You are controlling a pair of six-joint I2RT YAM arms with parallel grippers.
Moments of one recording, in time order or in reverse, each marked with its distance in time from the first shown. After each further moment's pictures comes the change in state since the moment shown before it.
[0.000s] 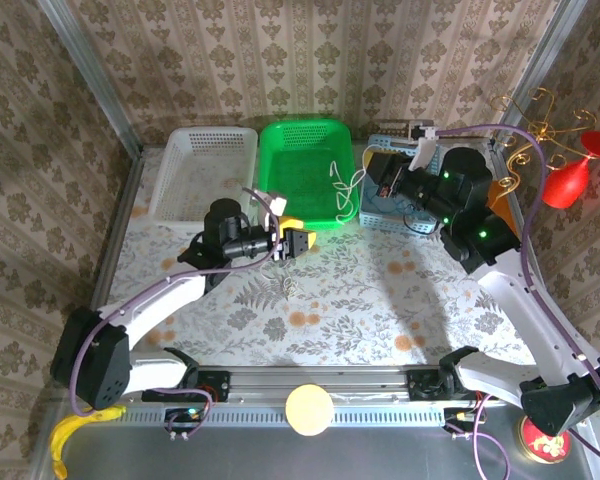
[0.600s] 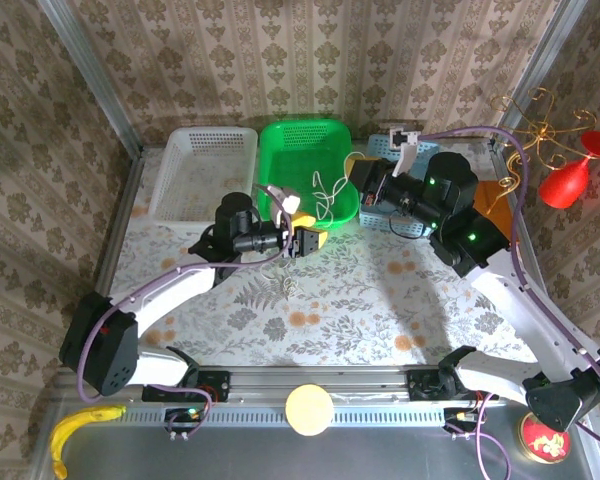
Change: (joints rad) left arm -0.041 0.081 0.070 0.026 0.024 0.064; right arm 0.106 0.016 0.000 0.035 0.003 0.027
